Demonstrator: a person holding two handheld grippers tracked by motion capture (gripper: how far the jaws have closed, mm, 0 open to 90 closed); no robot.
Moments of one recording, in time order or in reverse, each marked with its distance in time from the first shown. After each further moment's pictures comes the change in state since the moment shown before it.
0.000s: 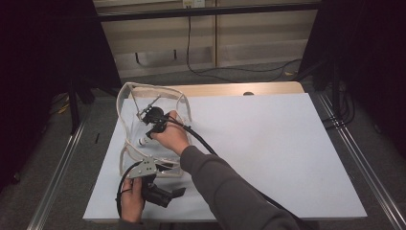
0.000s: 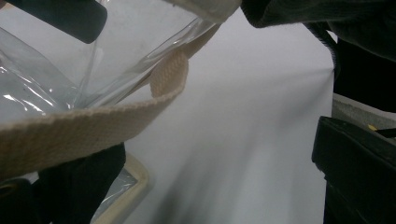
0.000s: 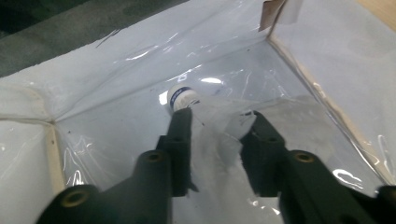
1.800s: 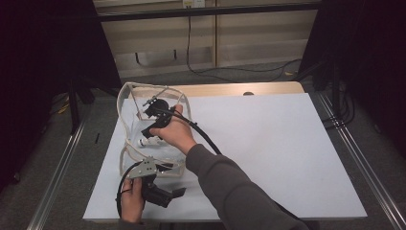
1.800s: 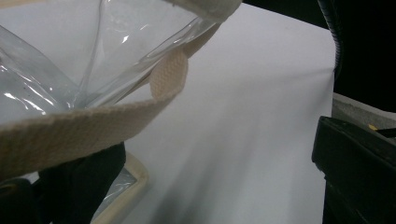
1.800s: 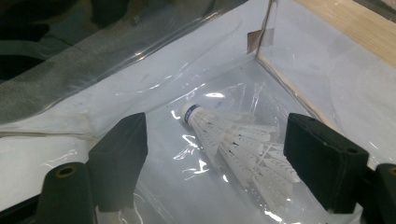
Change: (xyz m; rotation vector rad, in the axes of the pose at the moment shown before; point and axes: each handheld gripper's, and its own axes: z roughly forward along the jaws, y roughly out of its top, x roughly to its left) left arm -0.001 0.000 0.000 0.001 0.002 -0.006; right arm 0.006 0.007 -0.049 -0.071 0.008 0.090
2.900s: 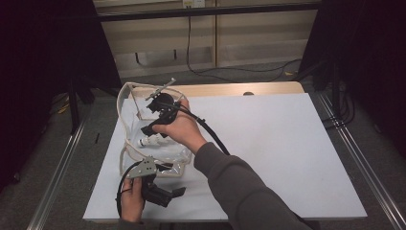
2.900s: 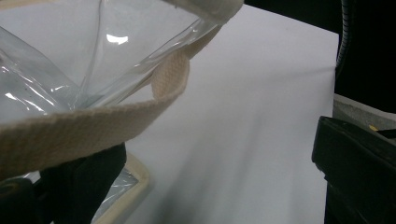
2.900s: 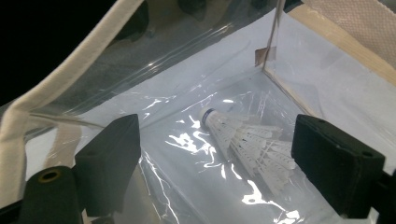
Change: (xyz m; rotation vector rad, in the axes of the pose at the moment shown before) left arm 0.001 0.000 0.001 -0.008 -0.001 -0.005; right arm 0.006 0.006 -0.045 -0.038 0.050 -0.009
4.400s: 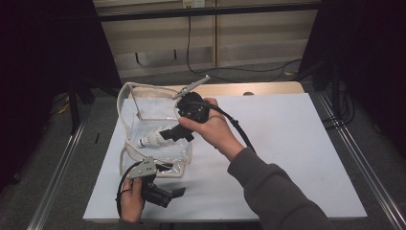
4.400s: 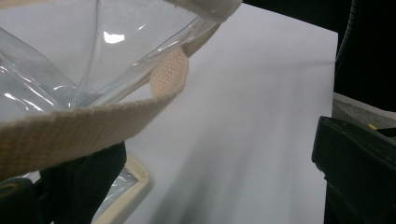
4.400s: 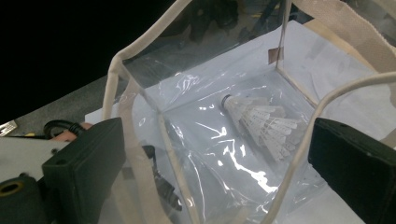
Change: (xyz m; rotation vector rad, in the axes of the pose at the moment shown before) left arm 0.000 0.000 0.000 0.004 0.002 0.008; right arm -0.014 -0.033 -0.075 -0.075 0.129 -0.025
